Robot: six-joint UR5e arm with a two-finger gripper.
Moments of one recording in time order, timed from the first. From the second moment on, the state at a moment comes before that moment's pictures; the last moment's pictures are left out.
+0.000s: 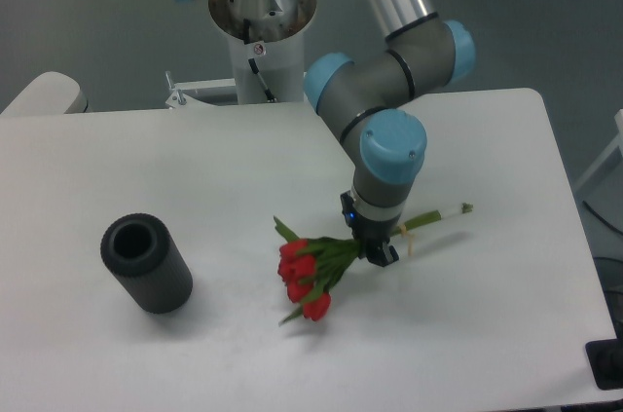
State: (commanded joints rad) arm 2.50 -2.09 -1.50 -1.13 1.52 1.58
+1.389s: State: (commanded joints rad) arm 2.45 -2.18 -1.33 -1.23 1.56 1.41
